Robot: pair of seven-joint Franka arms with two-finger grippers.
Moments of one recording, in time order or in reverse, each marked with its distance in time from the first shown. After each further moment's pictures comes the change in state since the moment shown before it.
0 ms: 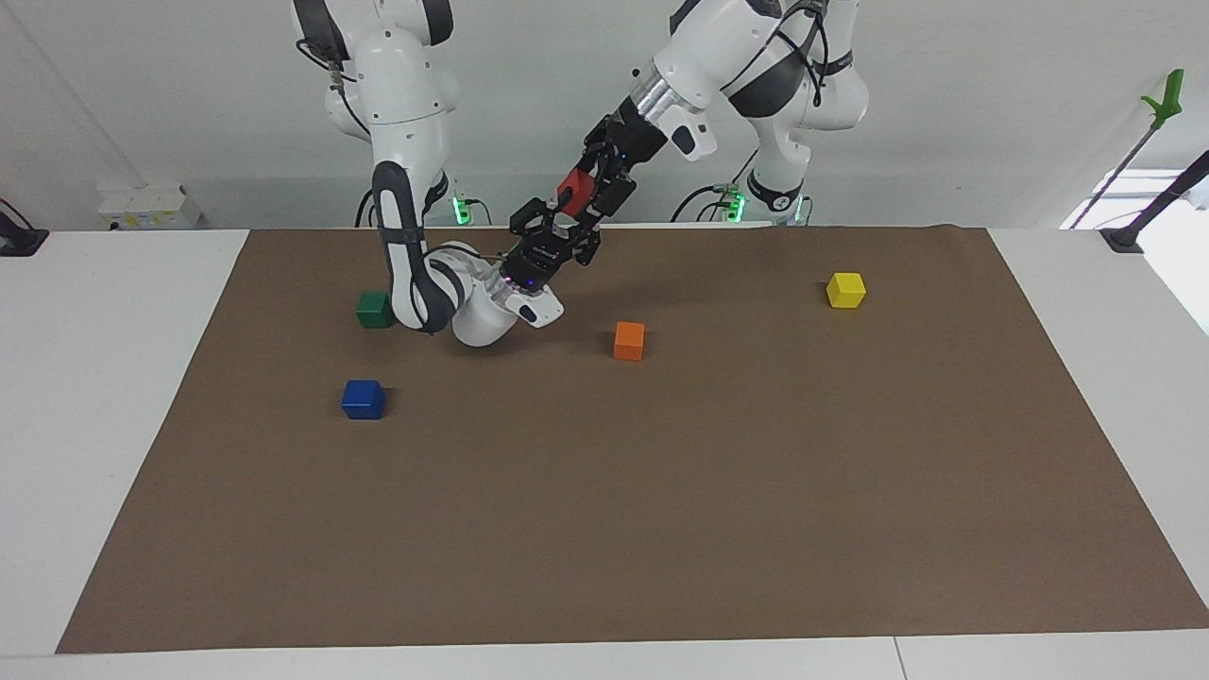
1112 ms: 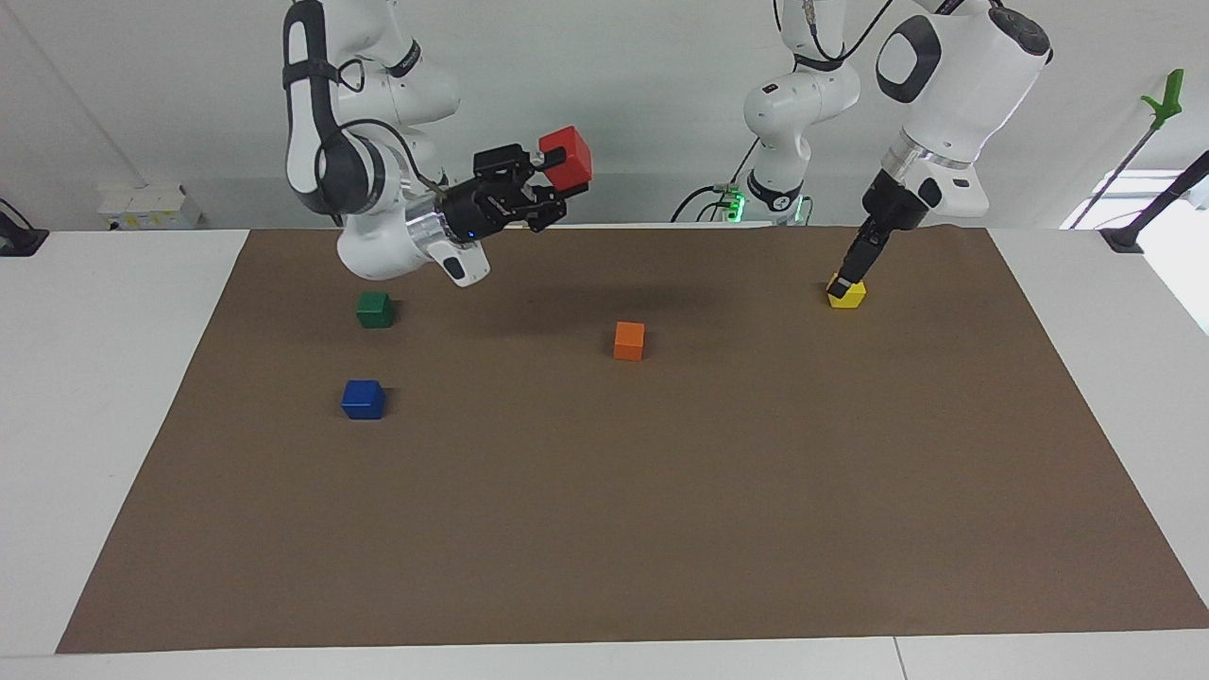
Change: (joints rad) left arm 0.587 -0.019 0.018 -0.003 0.419 -0.267 1.244; right arm -0.177 -0.540 -0.010 0.052 -0.279 0.695 0.670
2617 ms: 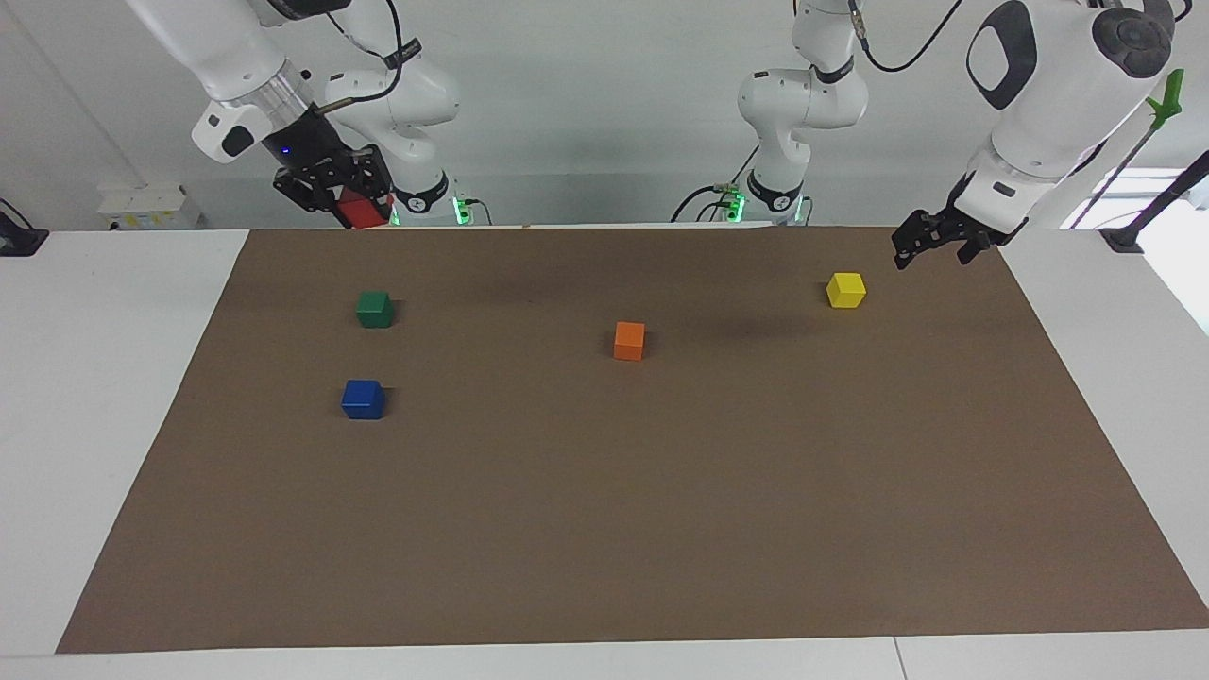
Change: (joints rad) left arm -0.527 0.188 0.587 0.314 0.297 -0.382 0.734; right arm -0.146 -0.142 0.009 0.339 -1.794 0.151 0.400
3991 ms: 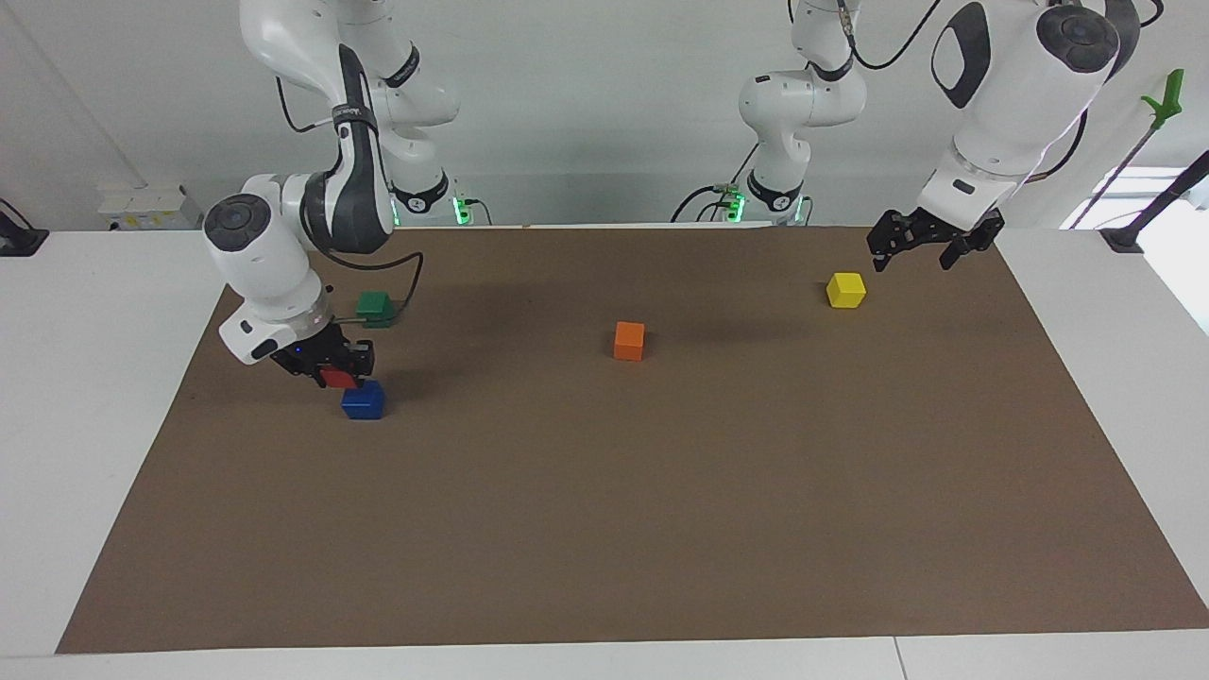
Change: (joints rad) left arm 0.157 0.009 -0.217 -0.014 0.027 0.057 0.004; right arm -0.038 0.413 -0.003 -0.103 -0.204 0.549 0.022
